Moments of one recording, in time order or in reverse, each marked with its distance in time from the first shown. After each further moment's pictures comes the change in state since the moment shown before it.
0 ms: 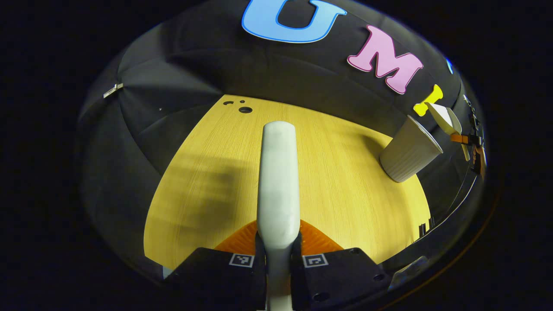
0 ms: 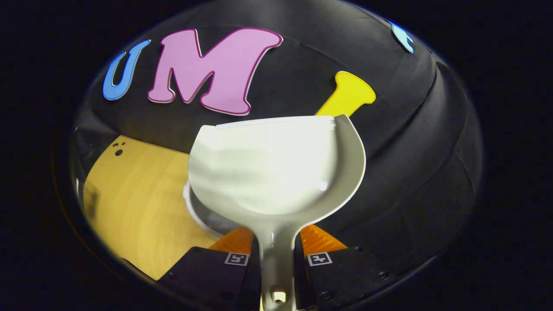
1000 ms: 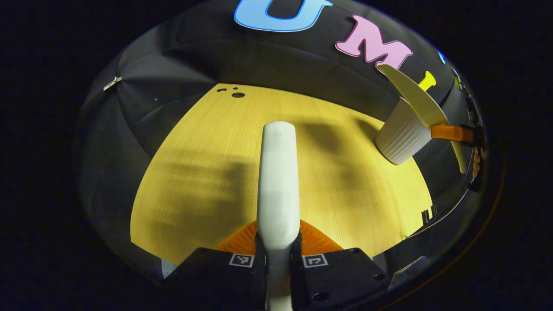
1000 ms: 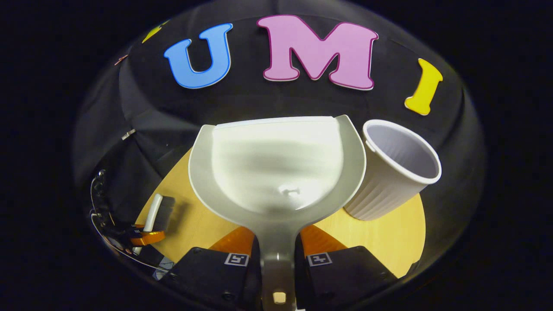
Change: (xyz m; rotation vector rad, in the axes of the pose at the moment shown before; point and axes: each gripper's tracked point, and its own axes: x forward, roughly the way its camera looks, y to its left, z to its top) left arm 0.009 -0.019 -0.058 0.057 0.054 -0.010; right arm -0.043 0.246 -0.086 0.103 0.110 0.475
